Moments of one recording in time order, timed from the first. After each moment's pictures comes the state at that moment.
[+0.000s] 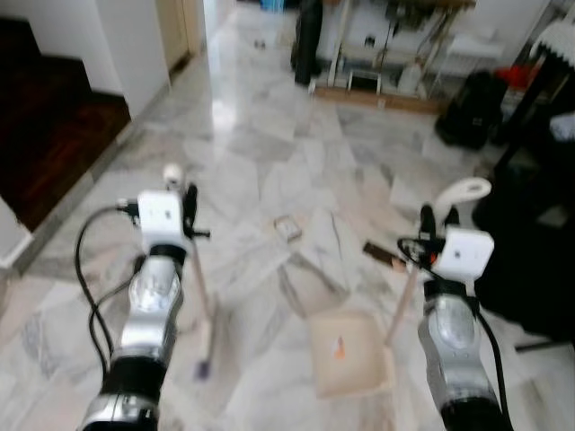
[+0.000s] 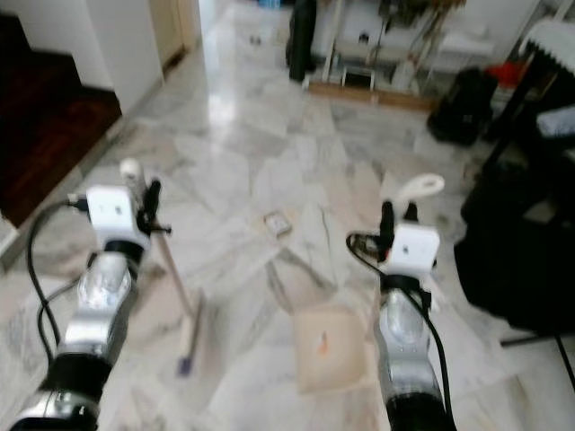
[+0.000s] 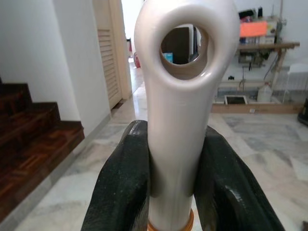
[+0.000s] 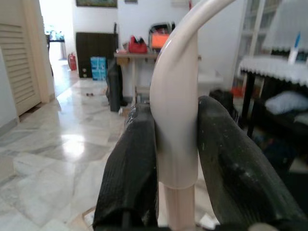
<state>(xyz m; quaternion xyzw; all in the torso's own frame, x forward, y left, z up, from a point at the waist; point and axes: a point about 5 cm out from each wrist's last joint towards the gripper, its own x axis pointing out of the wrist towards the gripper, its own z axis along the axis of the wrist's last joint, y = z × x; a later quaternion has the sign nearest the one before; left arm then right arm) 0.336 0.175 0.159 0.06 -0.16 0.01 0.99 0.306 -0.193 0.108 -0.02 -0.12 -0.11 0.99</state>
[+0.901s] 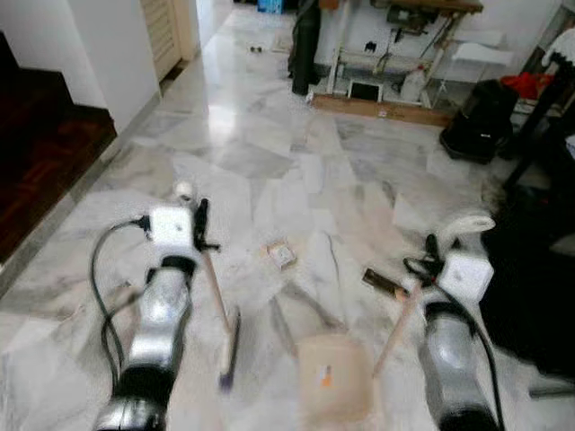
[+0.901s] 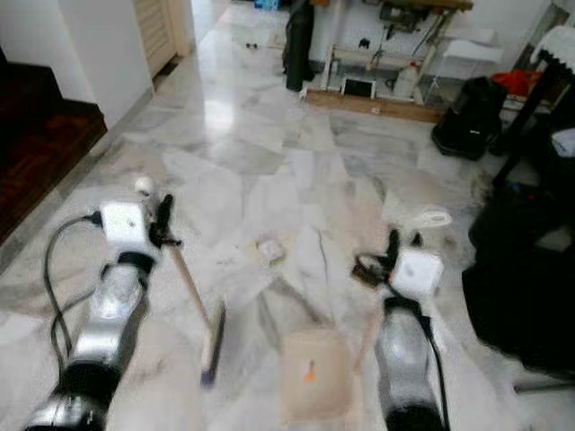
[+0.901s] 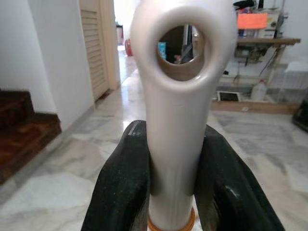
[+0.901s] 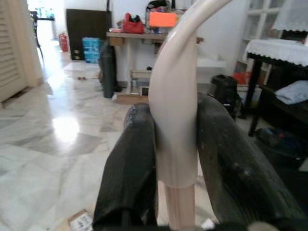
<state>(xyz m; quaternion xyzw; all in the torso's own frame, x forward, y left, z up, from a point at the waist) 0.333 0.177 0.140 0.04 -0.14 0.01 0.99 0.303 -0.191 0.085 -0.03 -0.09 -0.10 0.99</state>
